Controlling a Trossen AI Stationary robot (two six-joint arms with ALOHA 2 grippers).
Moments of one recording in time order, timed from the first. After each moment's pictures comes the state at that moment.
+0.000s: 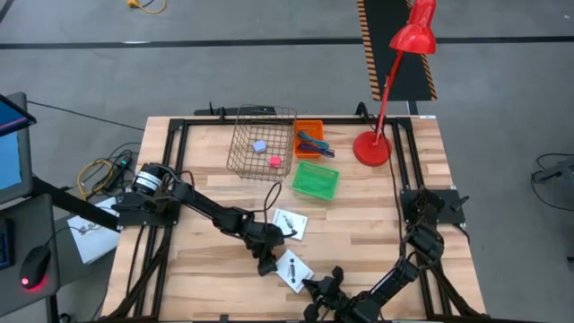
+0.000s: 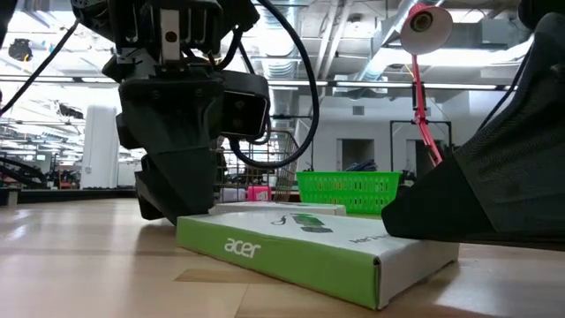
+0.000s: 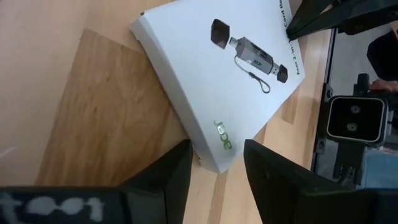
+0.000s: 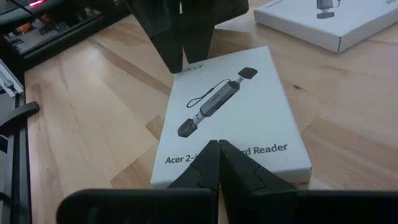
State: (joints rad) left arm -0.31 1.91 0.95 0.11 0.36 -0.82; right arm 0.92 2.45 1.56 -0.54 1.04 1.67
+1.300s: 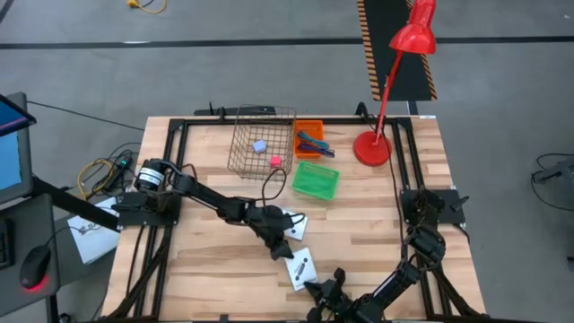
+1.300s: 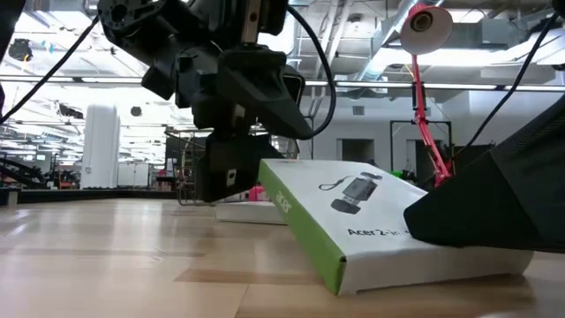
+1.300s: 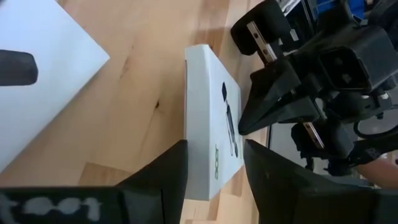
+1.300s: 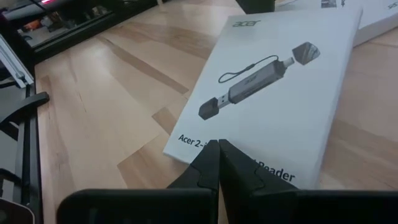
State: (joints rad) left arm -0.22 1.91 0.95 0.39 0.41 -0.93; right arm 0.94 2.45 1.56 -0.54 1.06 1.65
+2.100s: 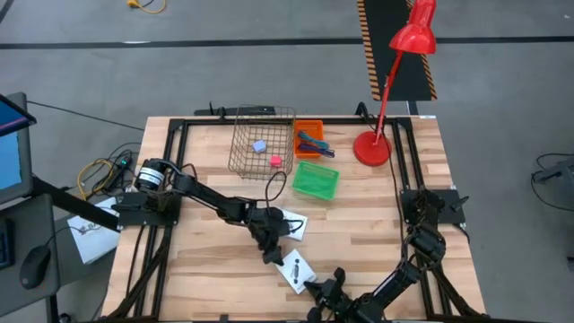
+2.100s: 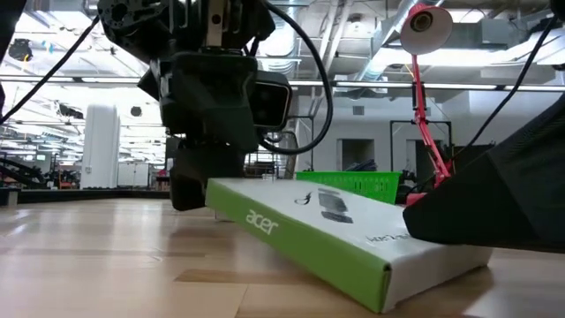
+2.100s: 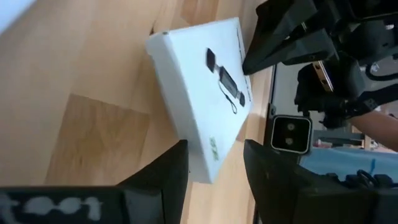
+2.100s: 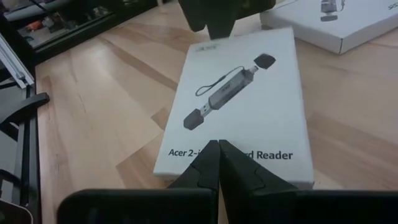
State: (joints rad) left arm -0.21 1.91 0.95 0.25 0.57 -0.86; right arm 0.94 2.45 1.54 -0.52 1.07 1.64
